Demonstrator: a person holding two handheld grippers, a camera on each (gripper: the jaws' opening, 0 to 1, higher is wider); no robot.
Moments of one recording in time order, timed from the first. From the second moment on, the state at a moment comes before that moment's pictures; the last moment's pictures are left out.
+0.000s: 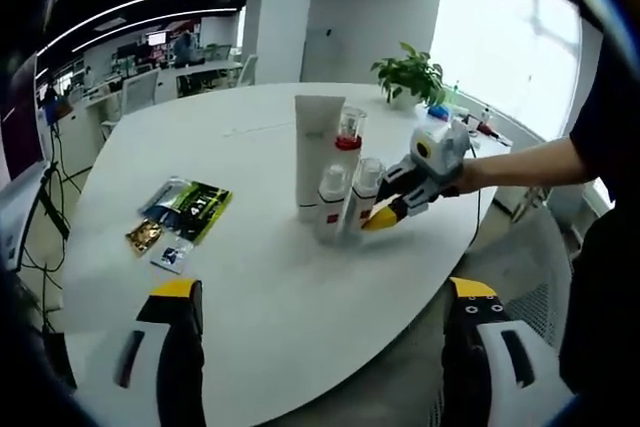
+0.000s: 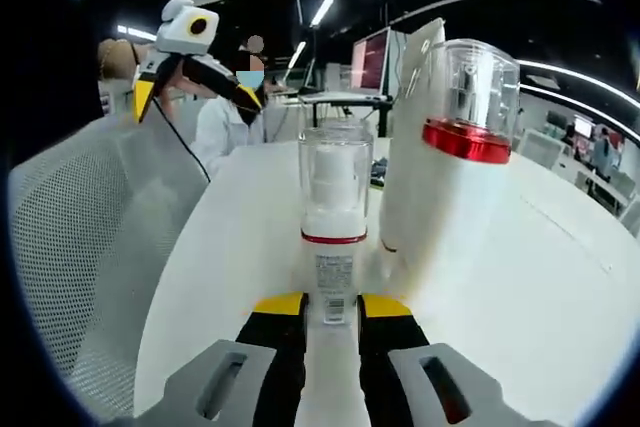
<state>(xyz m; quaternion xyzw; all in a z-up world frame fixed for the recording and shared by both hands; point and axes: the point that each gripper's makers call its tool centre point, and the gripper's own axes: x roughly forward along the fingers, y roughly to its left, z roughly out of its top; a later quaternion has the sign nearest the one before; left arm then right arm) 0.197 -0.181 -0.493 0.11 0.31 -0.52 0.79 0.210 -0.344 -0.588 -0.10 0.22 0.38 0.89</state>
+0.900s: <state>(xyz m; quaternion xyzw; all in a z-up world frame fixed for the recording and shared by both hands) 0.198 -0.178 -0.498 0.10 0.31 -0.51 0.79 0.215 -0.340 -0.590 -0.10 0.24 0.38 0.89</state>
